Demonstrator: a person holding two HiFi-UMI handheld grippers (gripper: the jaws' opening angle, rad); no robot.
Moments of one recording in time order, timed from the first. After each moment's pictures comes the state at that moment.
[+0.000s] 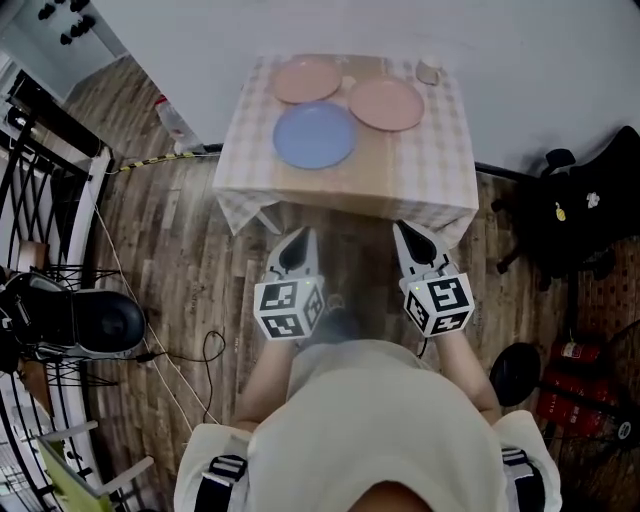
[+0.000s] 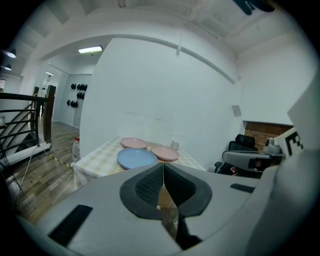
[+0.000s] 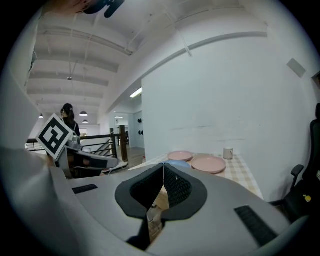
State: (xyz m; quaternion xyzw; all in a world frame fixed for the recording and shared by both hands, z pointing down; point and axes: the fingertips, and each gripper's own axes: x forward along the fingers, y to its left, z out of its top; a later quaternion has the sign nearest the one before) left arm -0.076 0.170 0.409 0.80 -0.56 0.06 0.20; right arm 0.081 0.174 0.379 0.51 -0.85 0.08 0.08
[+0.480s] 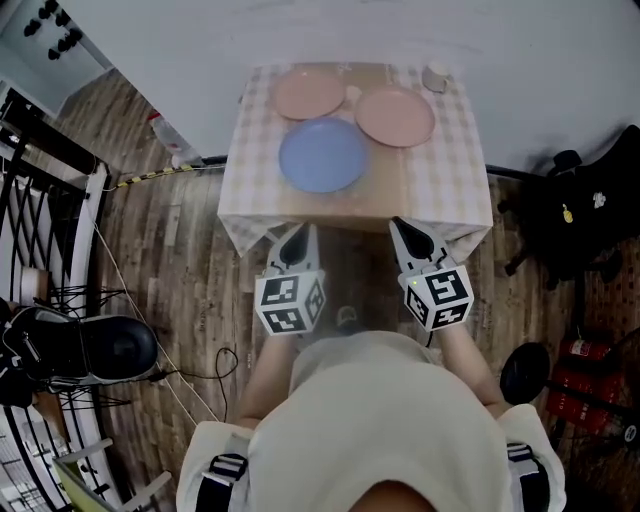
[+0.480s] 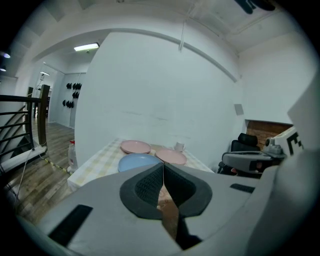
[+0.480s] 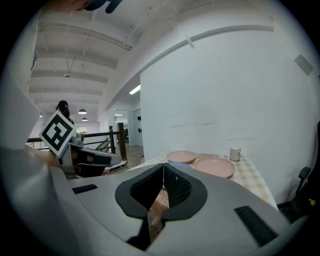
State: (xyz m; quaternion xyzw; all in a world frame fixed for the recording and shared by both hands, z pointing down) left arm -0.102 0.078 0.412 0.81 -0.54 0.07 0.19; right arm 0.049 0.091 0.388 0.51 -0.85 0.08 0.10
